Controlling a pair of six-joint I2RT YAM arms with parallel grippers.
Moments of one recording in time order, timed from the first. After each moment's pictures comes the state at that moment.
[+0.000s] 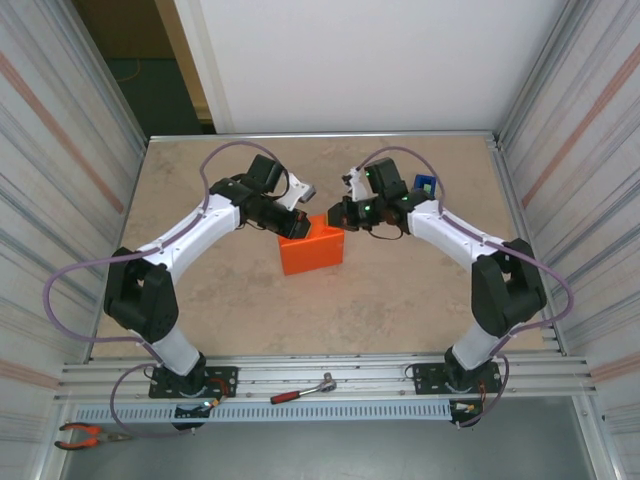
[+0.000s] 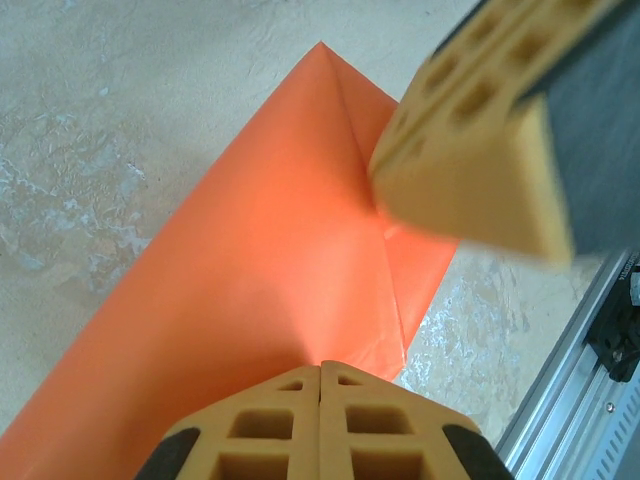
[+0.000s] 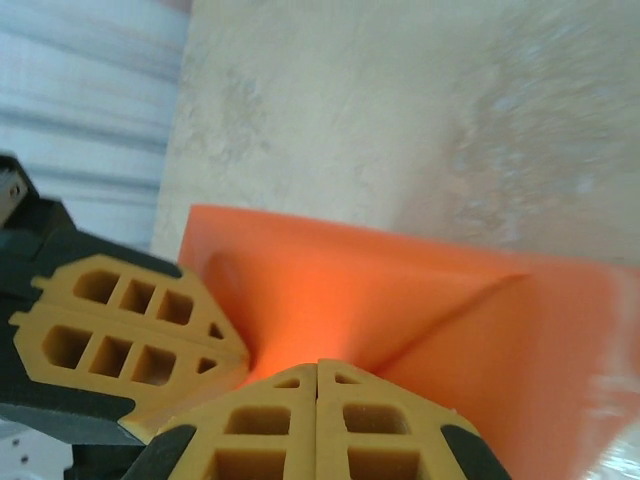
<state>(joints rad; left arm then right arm) -0.51 1.65 1.38 -0.78 0.50 0.01 0.48 1.64 1.23 -0.38 -0.62 0.58</state>
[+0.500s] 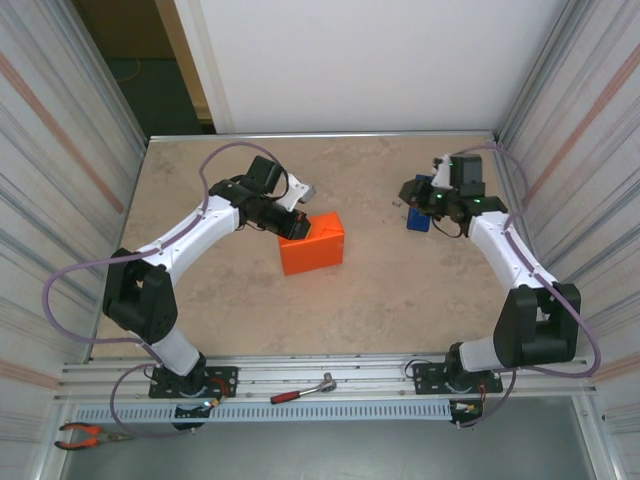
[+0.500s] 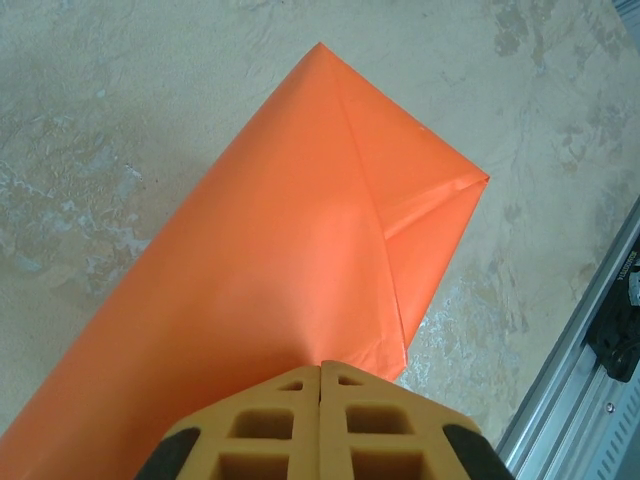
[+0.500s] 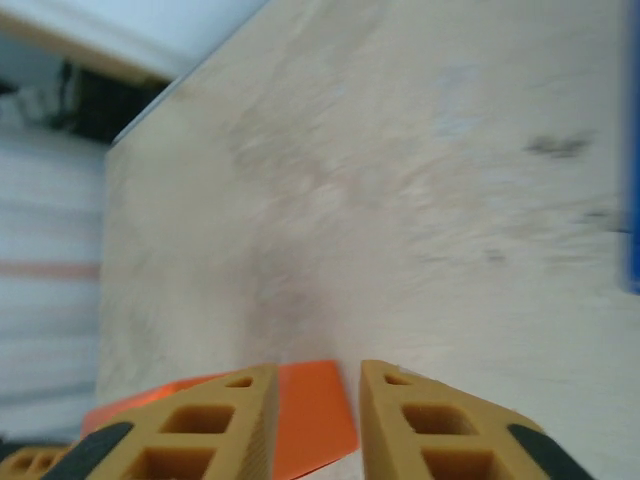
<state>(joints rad) -0.51 1.65 1.36 -0.77 0.50 0.01 0.05 1.40 1.07 -0.40 -0.47 0.63</state>
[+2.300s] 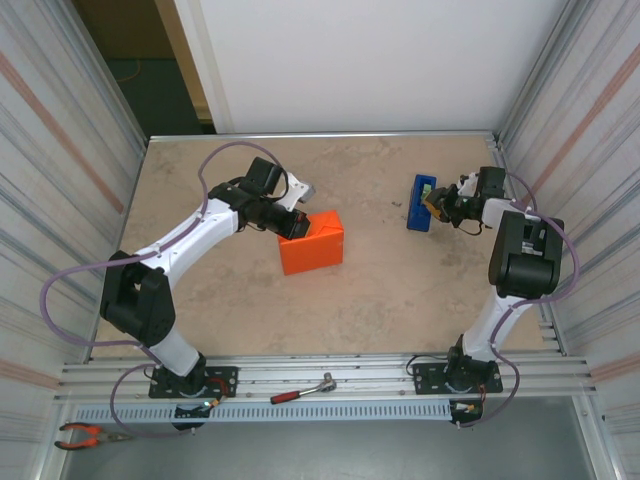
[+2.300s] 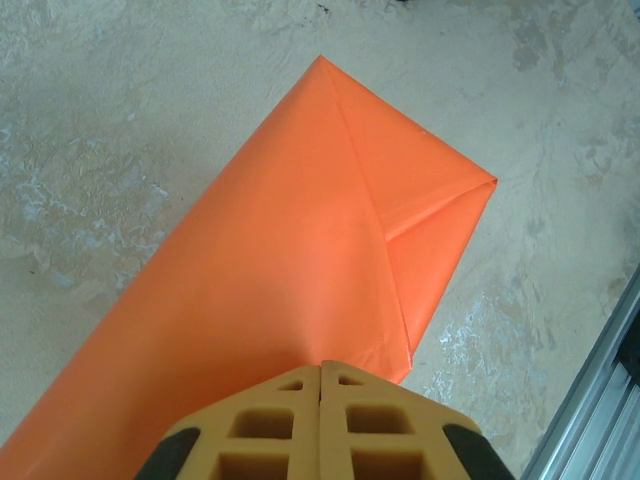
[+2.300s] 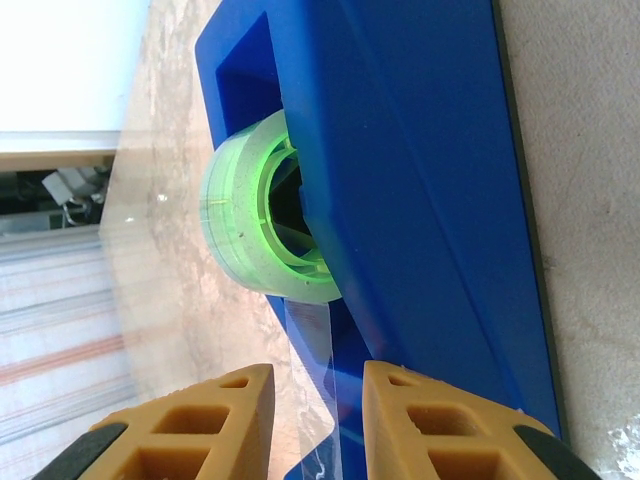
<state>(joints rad) -0.52 1.63 1.33 -0.71 0.45 0.01 -0.21 1.88 1.13 -0.18 -0.74 0.65</state>
